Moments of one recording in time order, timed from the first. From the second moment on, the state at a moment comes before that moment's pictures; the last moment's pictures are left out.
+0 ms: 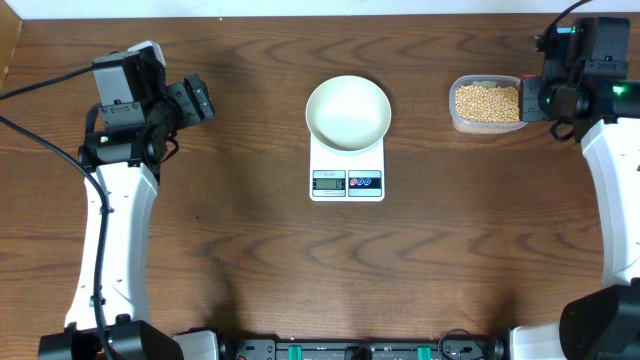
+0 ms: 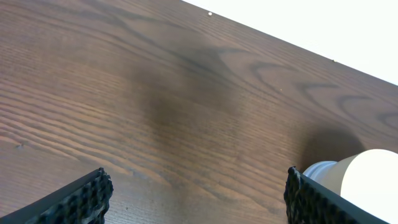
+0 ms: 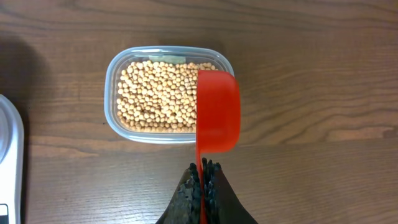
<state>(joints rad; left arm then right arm) 0.14 1.46 1.26 -0.55 0.12 -0.22 -0.08 1.61 1.54 -0.89 0.04 -0.10</state>
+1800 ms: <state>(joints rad) 0.14 1.46 1.26 -0.55 0.12 -0.22 -0.08 1.61 1.54 -0.92 0.09 -0.17</state>
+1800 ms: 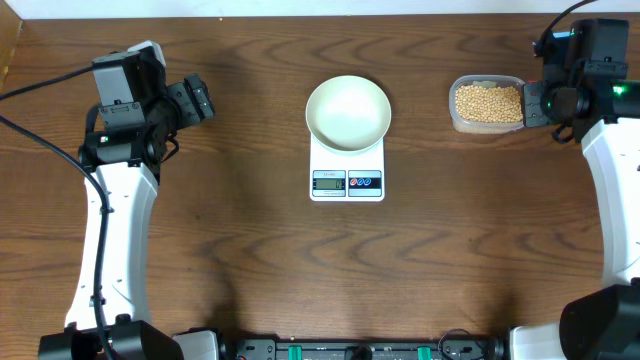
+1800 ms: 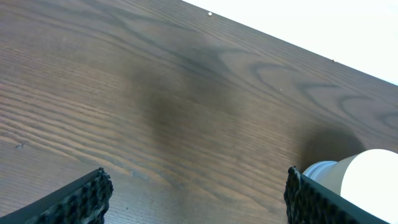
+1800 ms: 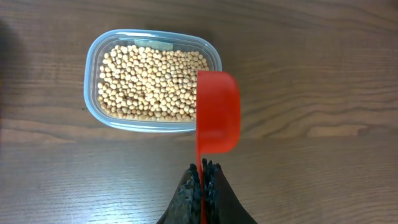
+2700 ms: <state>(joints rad) 0.14 1.46 1.26 -0.55 0.12 -0.22 -0.08 1.61 1.48 -0.88 0.09 -0.17</state>
